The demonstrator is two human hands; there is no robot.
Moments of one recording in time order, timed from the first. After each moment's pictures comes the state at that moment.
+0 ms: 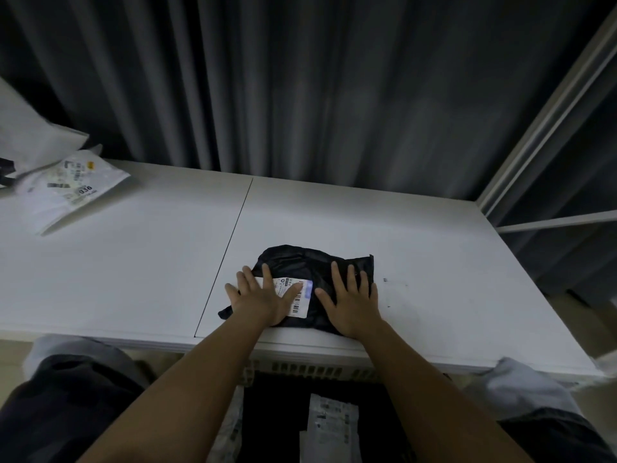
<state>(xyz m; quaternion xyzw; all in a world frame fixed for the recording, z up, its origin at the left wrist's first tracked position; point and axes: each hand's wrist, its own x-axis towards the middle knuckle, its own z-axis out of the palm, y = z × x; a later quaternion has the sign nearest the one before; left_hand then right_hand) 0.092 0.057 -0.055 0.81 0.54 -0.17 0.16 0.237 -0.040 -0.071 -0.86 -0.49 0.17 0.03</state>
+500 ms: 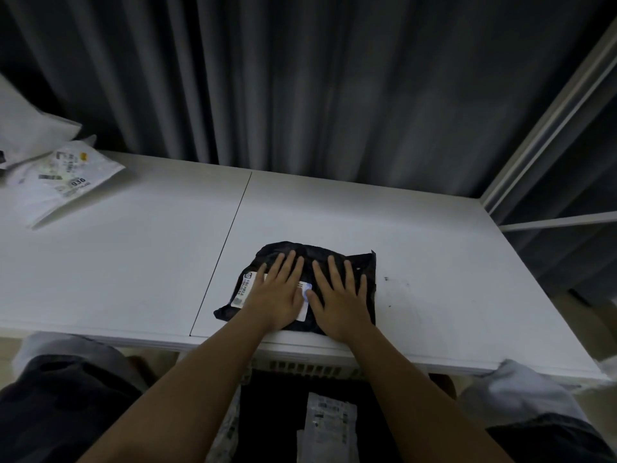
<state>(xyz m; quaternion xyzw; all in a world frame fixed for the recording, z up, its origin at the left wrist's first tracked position) 0.101 0.062 -0.084 0.94 0.34 -0.01 0.09 0.226 -0.032 -0.088 -0.83 -0.56 0.05 0.06</state>
